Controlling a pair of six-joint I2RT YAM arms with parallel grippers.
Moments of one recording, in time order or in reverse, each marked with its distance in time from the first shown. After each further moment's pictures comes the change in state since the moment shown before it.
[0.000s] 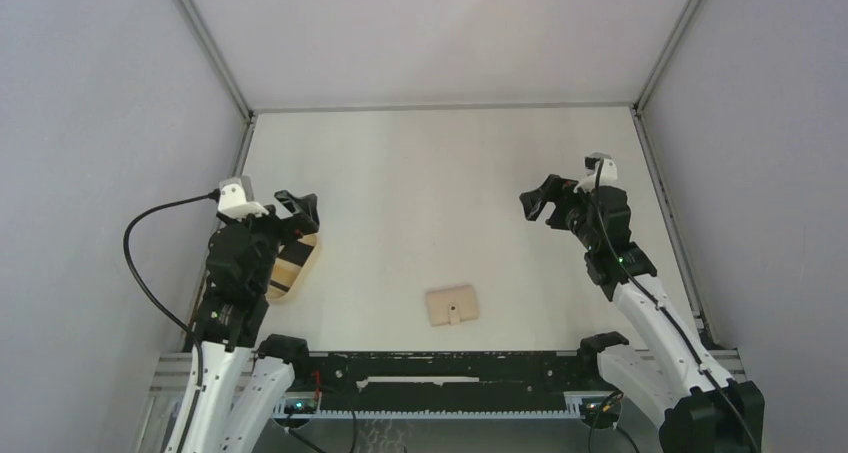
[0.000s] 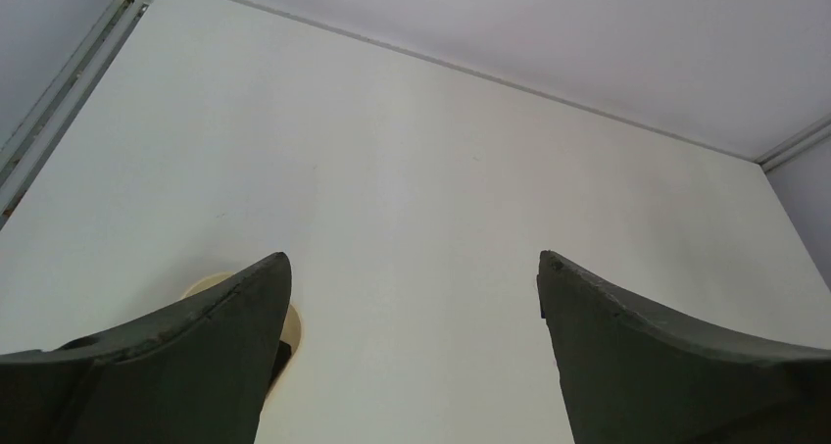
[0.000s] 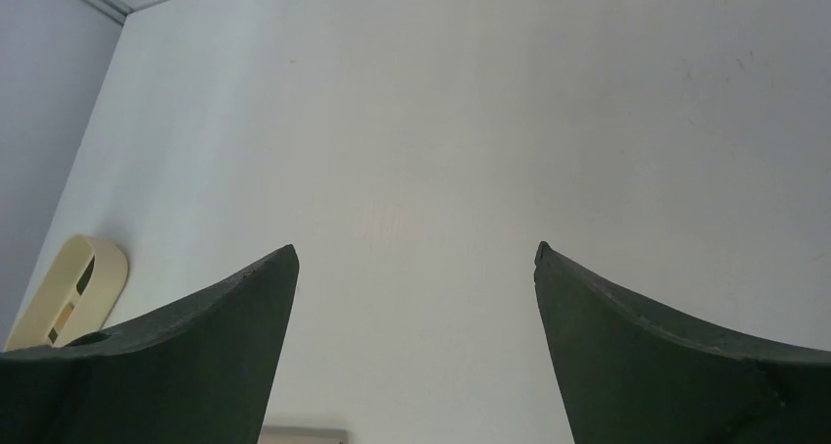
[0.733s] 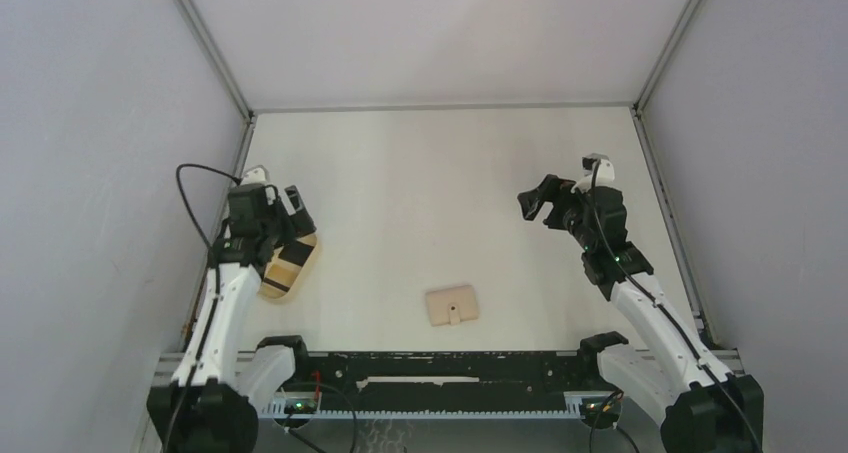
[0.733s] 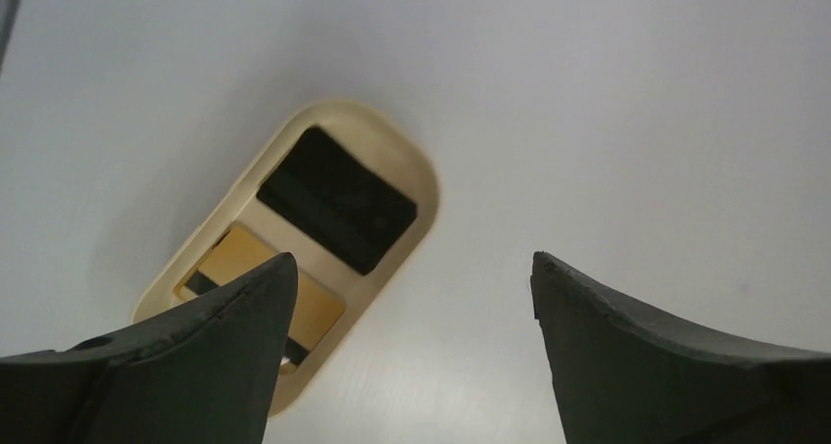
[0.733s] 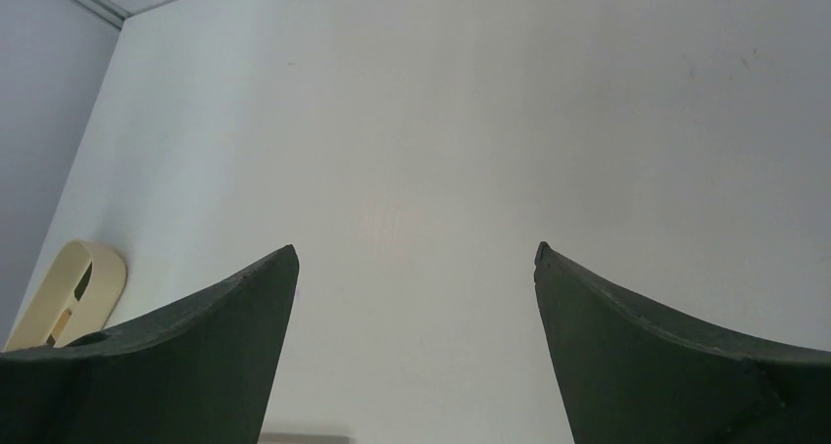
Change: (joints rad) left arm 0.223 0.389 0.074 -0.208 0.102 0.048; right arm 0.023 0.020 -0.016 0.037 0.020 0.003
